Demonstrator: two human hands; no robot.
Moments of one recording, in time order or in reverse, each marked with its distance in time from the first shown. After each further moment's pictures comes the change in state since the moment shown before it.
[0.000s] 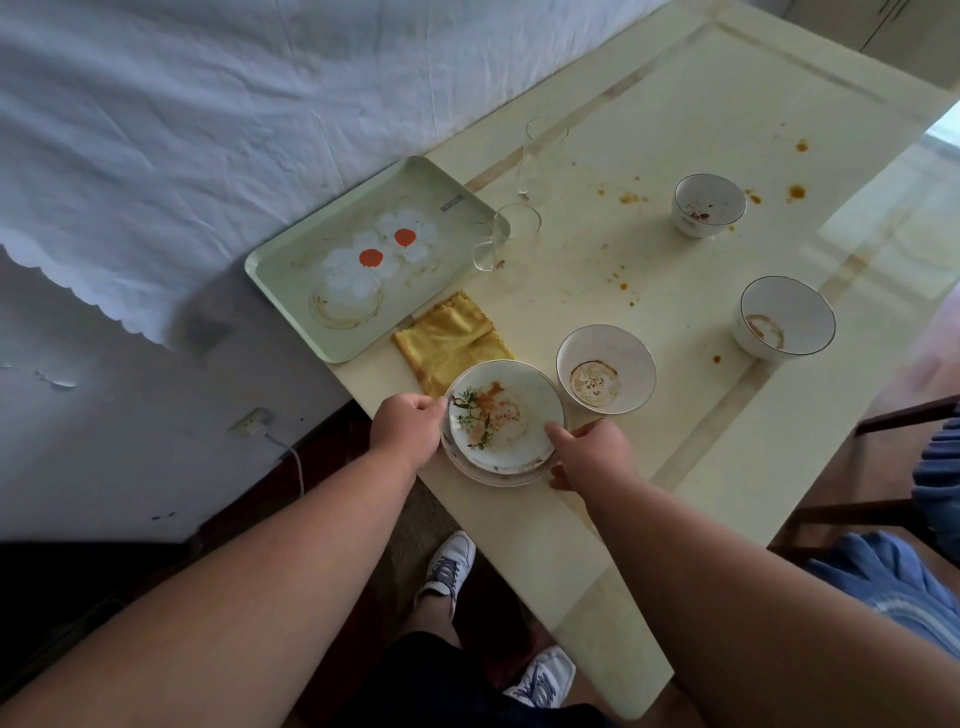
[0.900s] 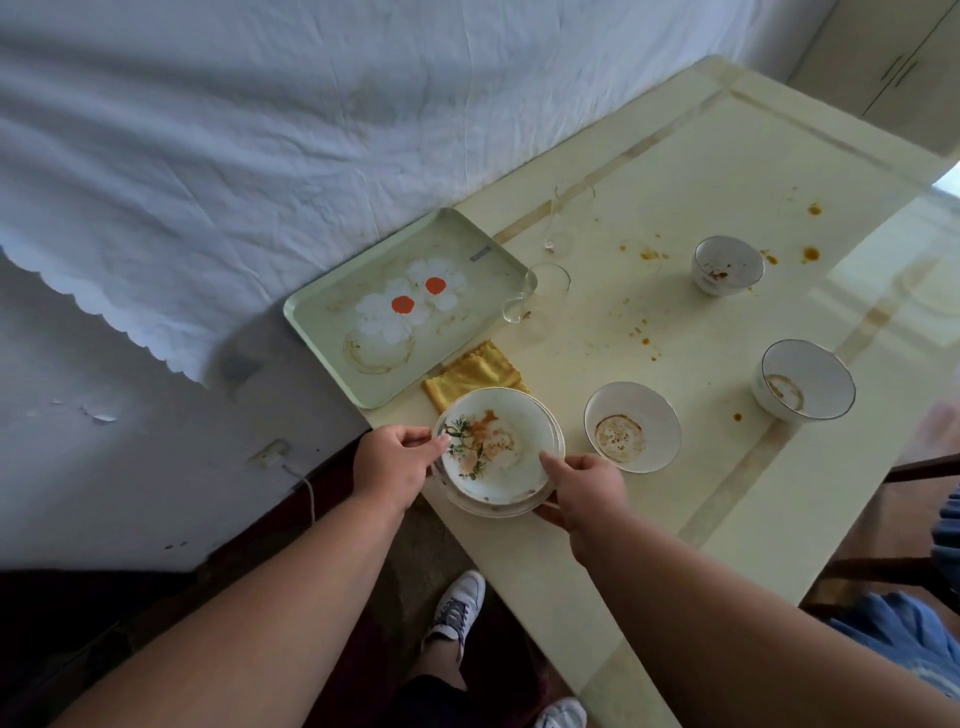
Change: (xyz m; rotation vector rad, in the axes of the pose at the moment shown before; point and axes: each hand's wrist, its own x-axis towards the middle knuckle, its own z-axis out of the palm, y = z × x) left_hand 0.013 -0.002 -0.053 -0.211 0.078 0.012; right_hand -0.021 -0.041 0.033 0.463 -0.098 0.095
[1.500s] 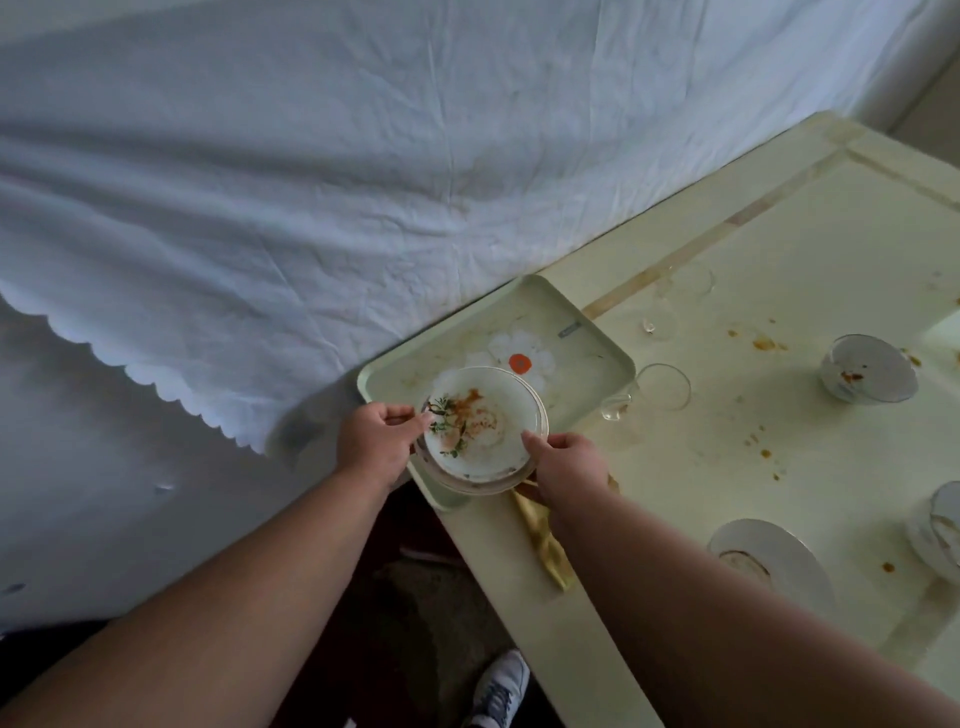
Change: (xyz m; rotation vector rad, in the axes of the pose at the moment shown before) left_hand 0.173 0.064 -0.107 -0.048 0.183 -0.005; right_hand 0.061 -0.114 0.191 -0.110 -0.061 -0.092
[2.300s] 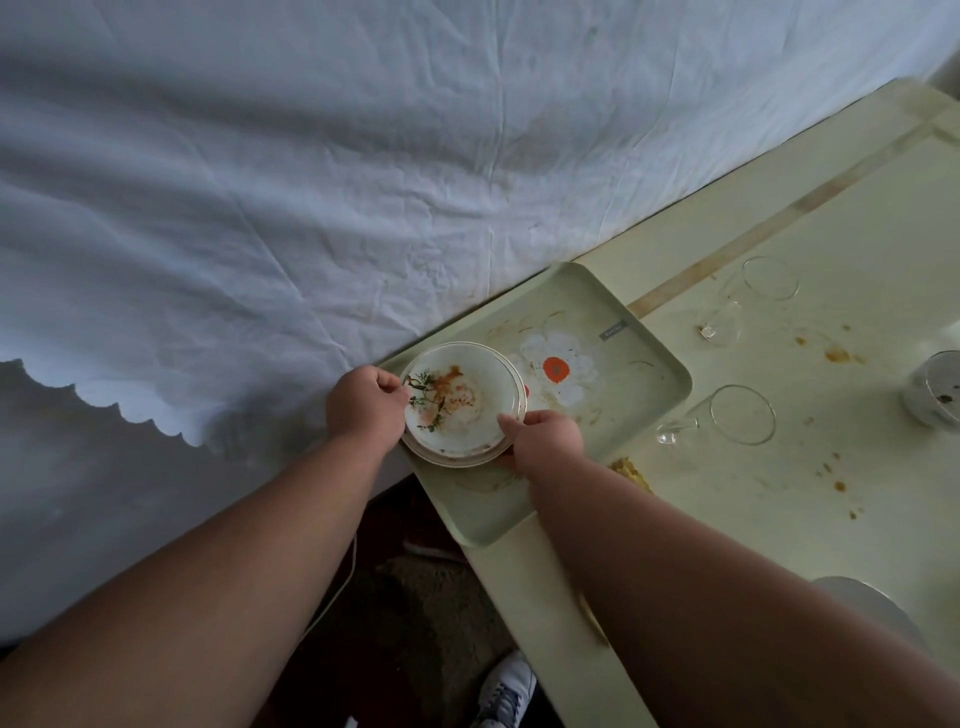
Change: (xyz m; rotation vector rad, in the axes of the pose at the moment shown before) left_hand 0.096 0.012 -0.009 0.433 0.113 0.072; right_hand 0.068 -0.019 0.092 -0.255 -0.026 -0.015
